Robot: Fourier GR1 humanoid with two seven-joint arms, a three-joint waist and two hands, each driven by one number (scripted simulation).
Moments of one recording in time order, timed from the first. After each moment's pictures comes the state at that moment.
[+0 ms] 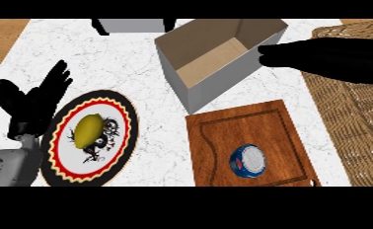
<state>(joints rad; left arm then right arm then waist) -0.18 0.38 0.06 -1.39 0.18 0.02 0.21 -0.85 -0.80 0.16 -1.97 -0.59 0.77 0.80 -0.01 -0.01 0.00</state>
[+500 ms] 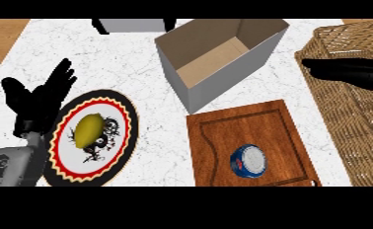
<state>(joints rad) -0.20 0.35 0.07 -1.39 0.16 0.03 0.21 -0.55 -0.77 -0.07 -2.03 -0.57 0.87 0.65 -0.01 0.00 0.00</state>
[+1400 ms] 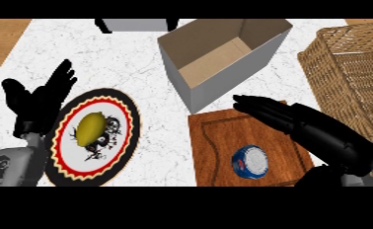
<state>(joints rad) -0.20 0.33 0.09 -1.39 0.13 -0.01 0.21 -0.21 -0.27 0.13 -2.00 0.27 0.80 0.16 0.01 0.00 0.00</state>
